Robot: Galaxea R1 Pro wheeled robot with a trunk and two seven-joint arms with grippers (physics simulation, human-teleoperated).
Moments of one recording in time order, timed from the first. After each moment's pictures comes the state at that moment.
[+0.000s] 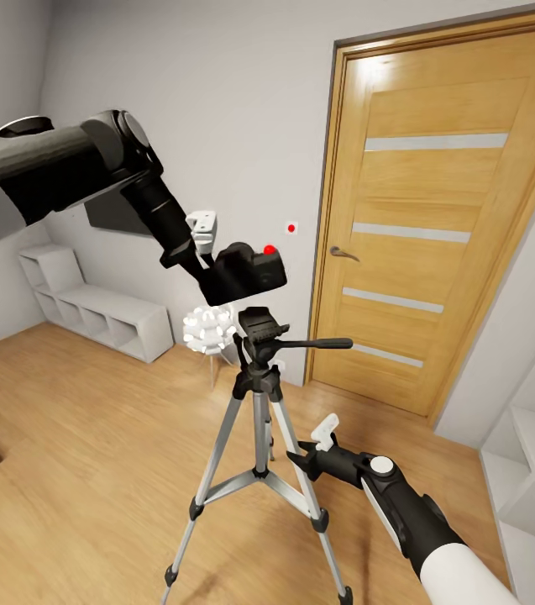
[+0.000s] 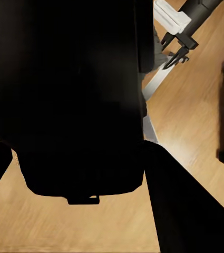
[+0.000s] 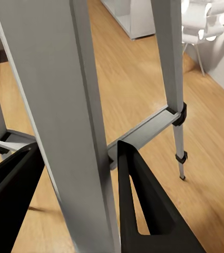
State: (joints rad) left arm -2.06 0.26 -1.54 -0.80 0.46 0.60 -1.47; right arm -0.57 -0.02 0.19 -0.79 0.15 0.04 0.62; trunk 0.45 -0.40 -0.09
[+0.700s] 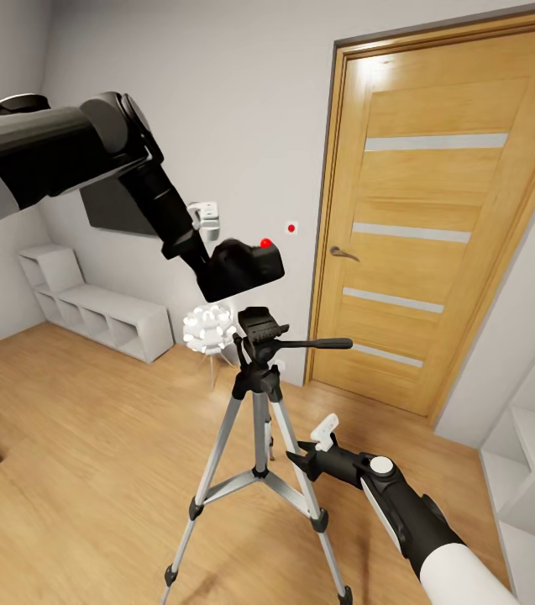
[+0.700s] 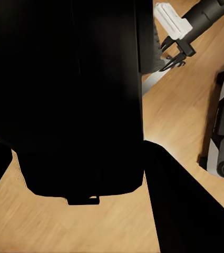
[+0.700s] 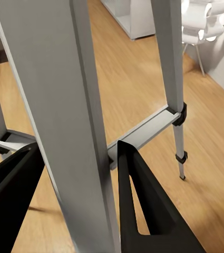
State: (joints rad) left arm -2.12 0.24 -1.63 -0.79 0.53 0.75 -1.47; right arm -0.57 -0.02 0.19 -0.79 0.15 0.04 0.62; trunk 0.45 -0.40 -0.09
